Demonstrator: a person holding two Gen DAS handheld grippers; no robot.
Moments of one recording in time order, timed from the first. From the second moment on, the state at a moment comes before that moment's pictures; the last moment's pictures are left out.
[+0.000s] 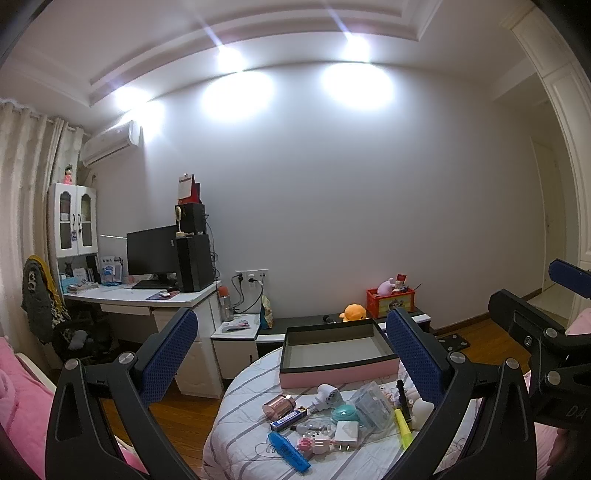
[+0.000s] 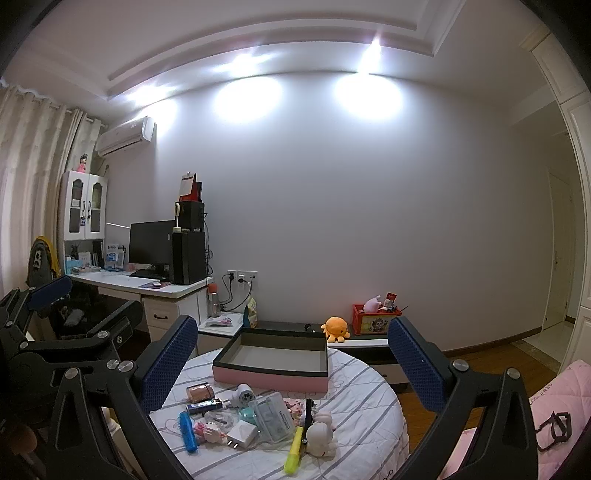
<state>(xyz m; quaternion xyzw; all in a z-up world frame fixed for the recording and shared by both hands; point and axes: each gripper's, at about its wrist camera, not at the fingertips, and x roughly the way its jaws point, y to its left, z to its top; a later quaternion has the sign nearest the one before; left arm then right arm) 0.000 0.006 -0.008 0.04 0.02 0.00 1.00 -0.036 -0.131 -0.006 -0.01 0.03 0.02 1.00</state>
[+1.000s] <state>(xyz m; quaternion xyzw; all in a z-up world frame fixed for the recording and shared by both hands) 0.099 0.030 -0.110 0.04 0.16 0.00 0.99 0.041 -0.149 -0.088 -0.03 0.14 0.01 0.99</state>
